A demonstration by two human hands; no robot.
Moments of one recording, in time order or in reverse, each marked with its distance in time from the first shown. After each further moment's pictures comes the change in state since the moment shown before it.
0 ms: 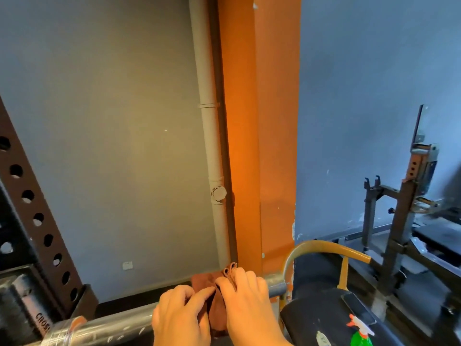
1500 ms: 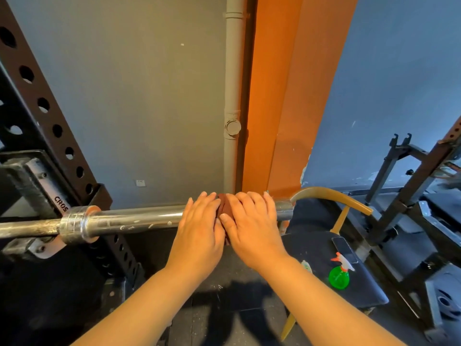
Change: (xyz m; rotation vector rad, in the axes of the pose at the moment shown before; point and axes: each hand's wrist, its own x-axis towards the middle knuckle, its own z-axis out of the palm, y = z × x) left_hand -0.011 -0.003 0.032 -0.191 0.018 -0.007; right_hand -0.003 0.018 0.017 0.072 -0.071 -0.084
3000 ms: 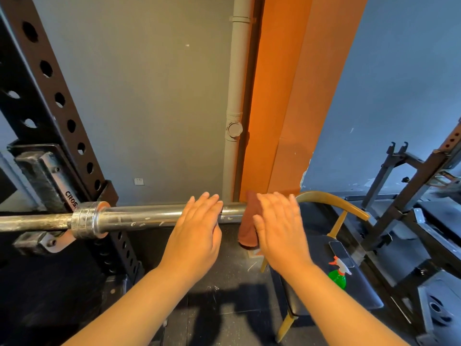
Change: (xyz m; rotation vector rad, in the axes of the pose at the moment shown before) left_hand -0.005 -0.027 -0.016 0.074 -0.030 0.075; right_hand -0.015 0.035 0.009 -0.091 0.100 0.028
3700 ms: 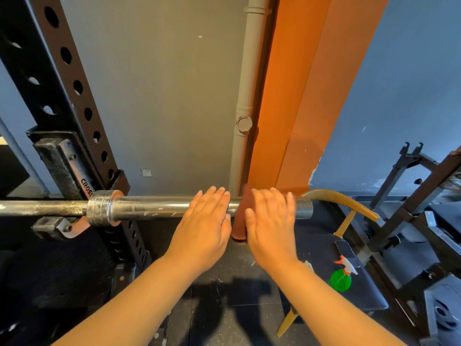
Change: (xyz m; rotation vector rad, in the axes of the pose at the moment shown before) left_hand -0.002 -0.006 -0.008 0.128 -0.085 0.022; right_hand 0.005 -0.048 0.011 0.060 0.041 0.091
